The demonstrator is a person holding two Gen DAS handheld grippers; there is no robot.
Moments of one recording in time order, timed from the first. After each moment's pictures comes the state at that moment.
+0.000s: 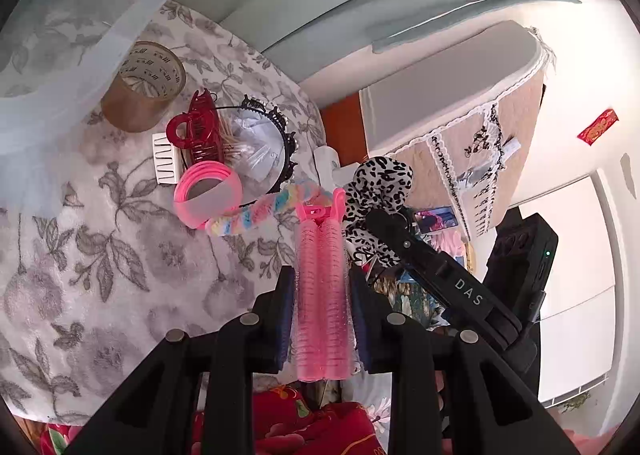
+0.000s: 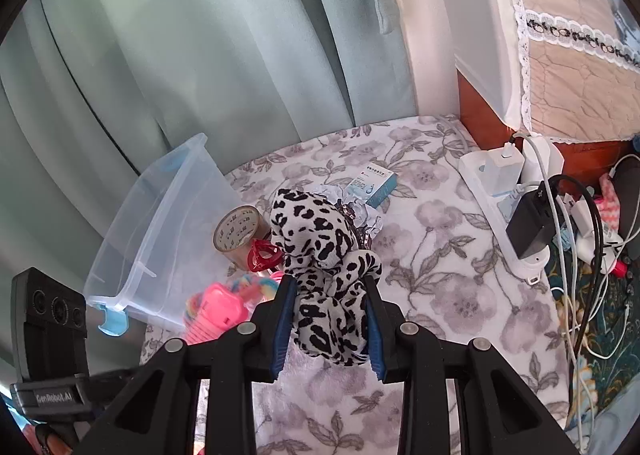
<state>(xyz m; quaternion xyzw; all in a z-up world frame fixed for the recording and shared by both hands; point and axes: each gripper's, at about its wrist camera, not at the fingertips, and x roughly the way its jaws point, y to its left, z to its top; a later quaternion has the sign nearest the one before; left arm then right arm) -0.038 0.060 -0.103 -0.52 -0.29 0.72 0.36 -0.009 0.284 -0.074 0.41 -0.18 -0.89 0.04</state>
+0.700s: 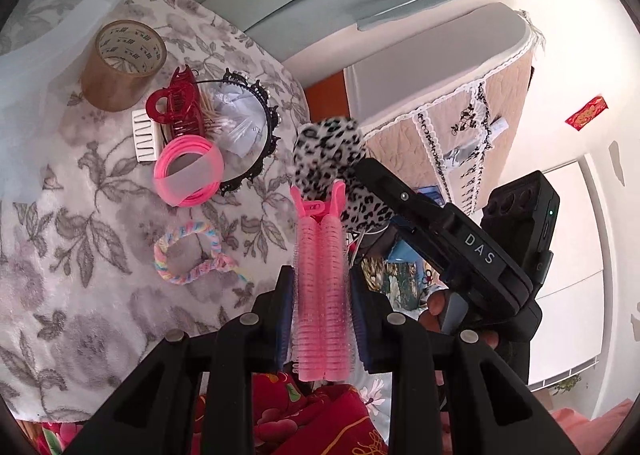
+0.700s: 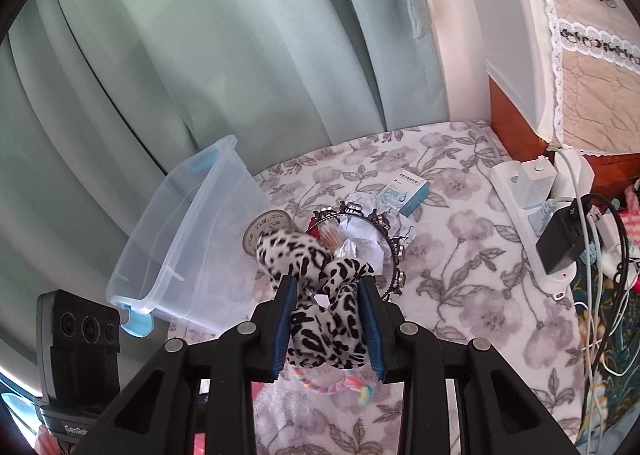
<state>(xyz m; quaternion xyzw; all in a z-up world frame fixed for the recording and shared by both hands) -0.032 0.064 -0.105 -0.53 -0.29 0.69 0.39 -0.020 0.276 -0.065 0.40 -0.19 -0.89 0.07</state>
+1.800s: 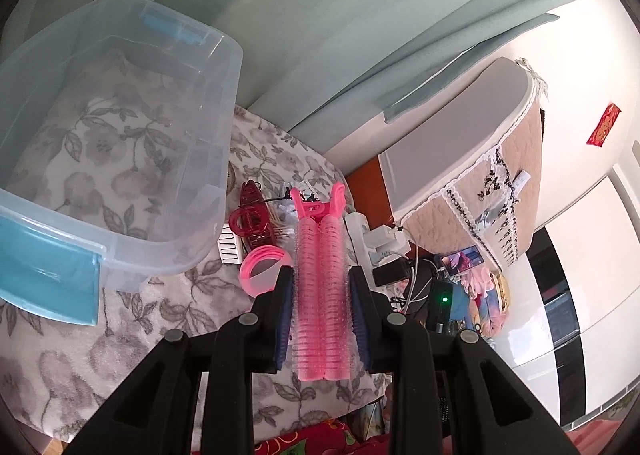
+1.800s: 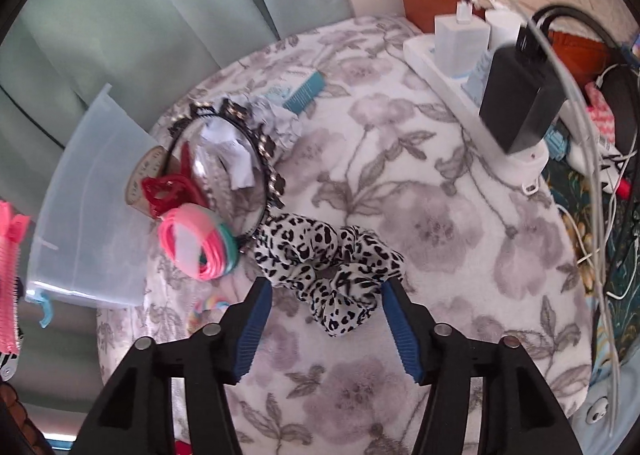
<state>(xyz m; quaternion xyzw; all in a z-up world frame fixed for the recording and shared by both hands) -0.043 0.002 -0.065 -0.45 -0.27 0.80 0.30 -0.028 0.317 -0.177 0.53 -0.20 -0.83 -0.04</state>
